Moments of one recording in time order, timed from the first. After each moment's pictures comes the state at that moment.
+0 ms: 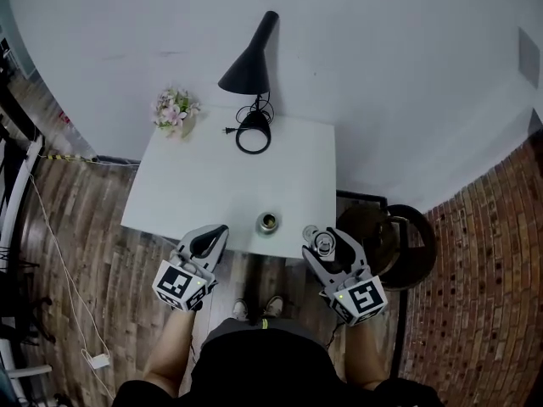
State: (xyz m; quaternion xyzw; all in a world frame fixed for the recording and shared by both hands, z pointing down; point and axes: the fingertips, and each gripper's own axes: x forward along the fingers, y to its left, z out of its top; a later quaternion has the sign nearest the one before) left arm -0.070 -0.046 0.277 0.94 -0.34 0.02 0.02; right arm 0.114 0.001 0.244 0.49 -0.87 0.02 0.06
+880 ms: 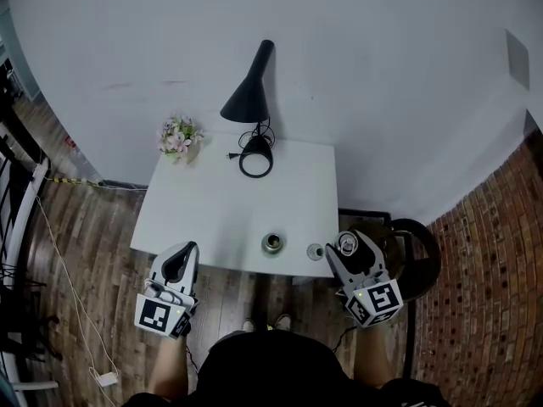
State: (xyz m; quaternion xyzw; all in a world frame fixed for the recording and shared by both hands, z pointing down) left arm -0.139 -0.034 0.192 0.90 -0.44 0.00 -0.04; right arm 0.162 -0.018 0.211 0.56 -0.83 0.02 0.02
